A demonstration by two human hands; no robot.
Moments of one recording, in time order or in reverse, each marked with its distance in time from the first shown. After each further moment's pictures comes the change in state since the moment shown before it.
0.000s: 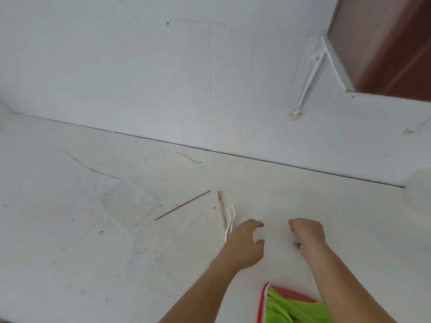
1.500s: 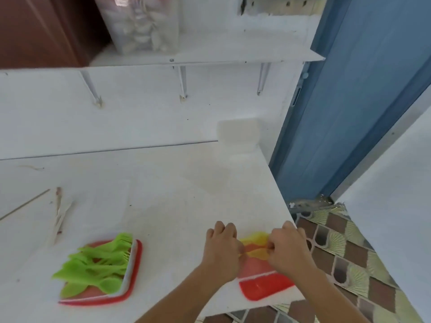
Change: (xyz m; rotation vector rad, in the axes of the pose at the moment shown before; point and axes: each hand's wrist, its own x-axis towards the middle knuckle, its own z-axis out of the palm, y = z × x) left_hand -0.100 0.217 0.400 0.837 -0.083 0.566; right_hand 0.039 0.233 -0.466 -1.064 0.072 -0.682
